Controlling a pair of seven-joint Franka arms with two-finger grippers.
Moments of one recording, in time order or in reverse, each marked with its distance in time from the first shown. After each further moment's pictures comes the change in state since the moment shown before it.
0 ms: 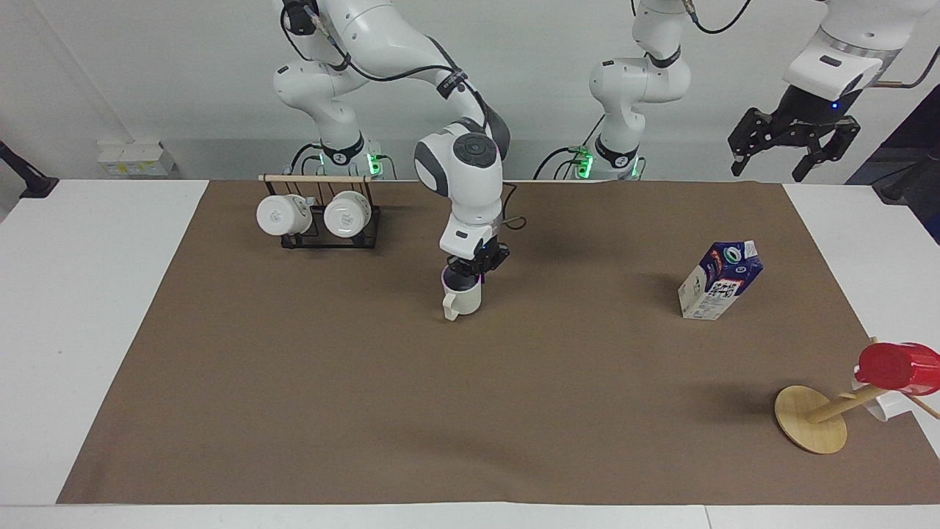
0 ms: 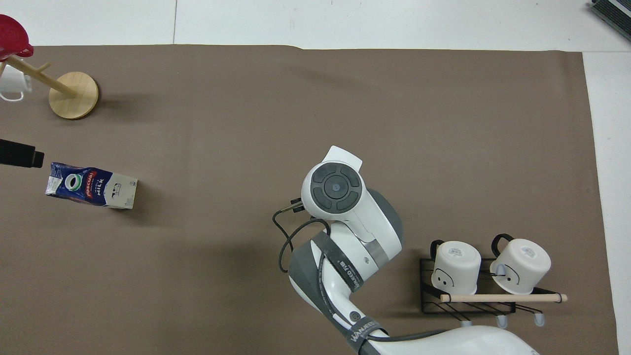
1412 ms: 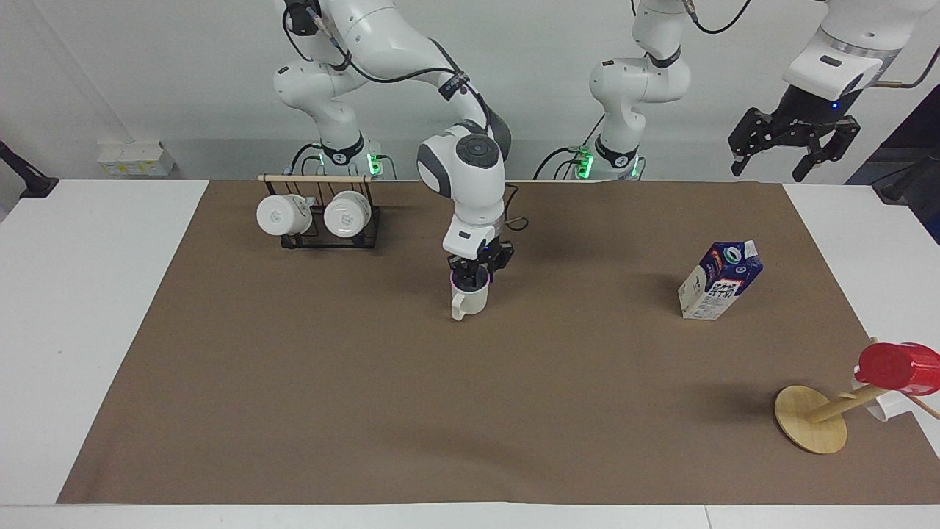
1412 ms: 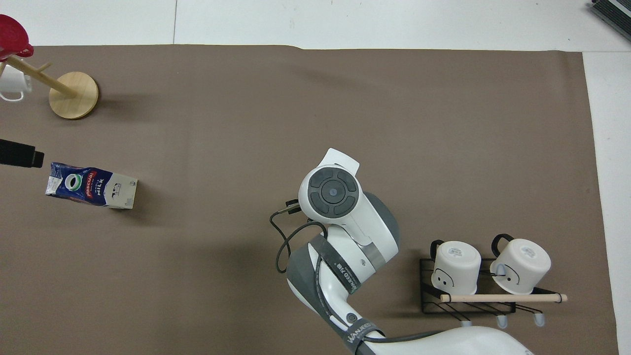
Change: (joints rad) left arm 0.000 0.000 0.000 0.000 0.000 0.000 0.000; right arm 0.016 0.004 -0.007 -0.008 0.001 0.032 0.019
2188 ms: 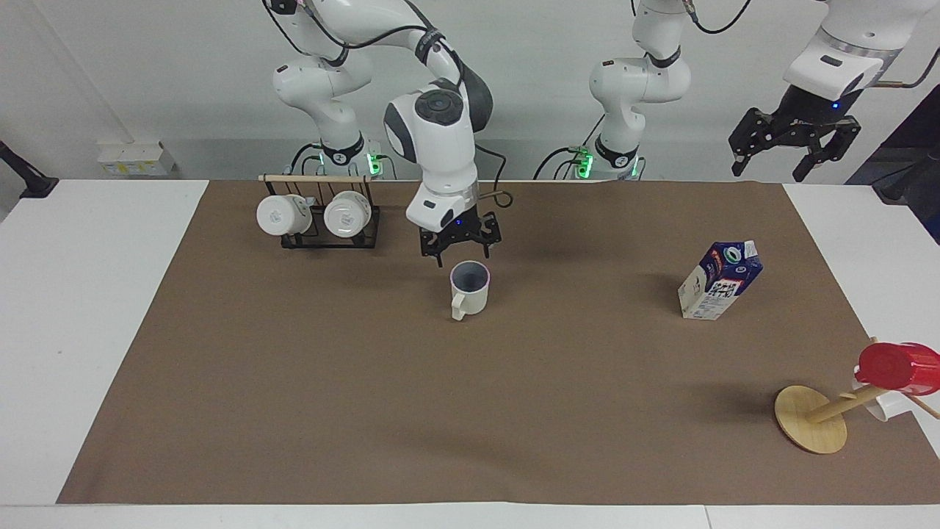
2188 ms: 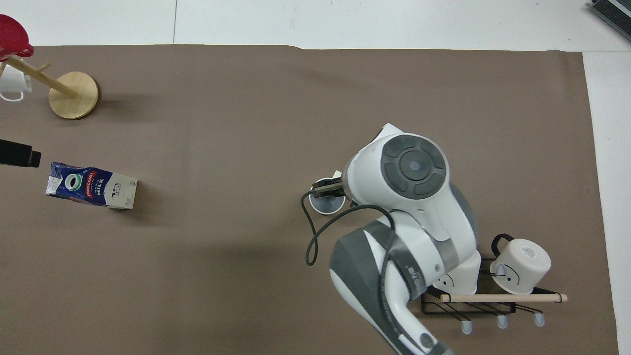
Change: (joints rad) left arm 0.012 0.000 0.004 -0.004 0.000 0.003 0.005; right arm -0.129 -0.209 -0.006 0.020 0.060 -0.214 0.005
